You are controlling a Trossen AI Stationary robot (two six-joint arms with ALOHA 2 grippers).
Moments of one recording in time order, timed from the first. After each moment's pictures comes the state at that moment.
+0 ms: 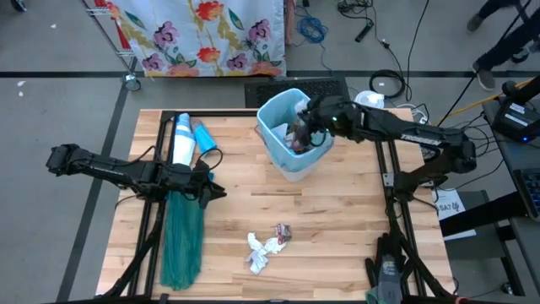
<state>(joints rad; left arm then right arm) -0.12 0.71 0.36 -0.16 -0.04 -0.86 -0.23 1.38 1.40 -0.57 0.41 0.25</state>
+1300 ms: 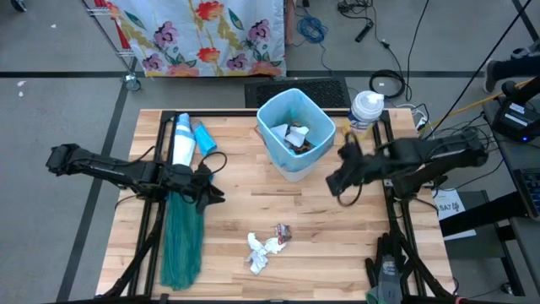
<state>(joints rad) -0.12 0.72 0.36 -0.17 0.06 -0.70 0.25 1.24 1.40 -1.23 0.27 1.25</state>
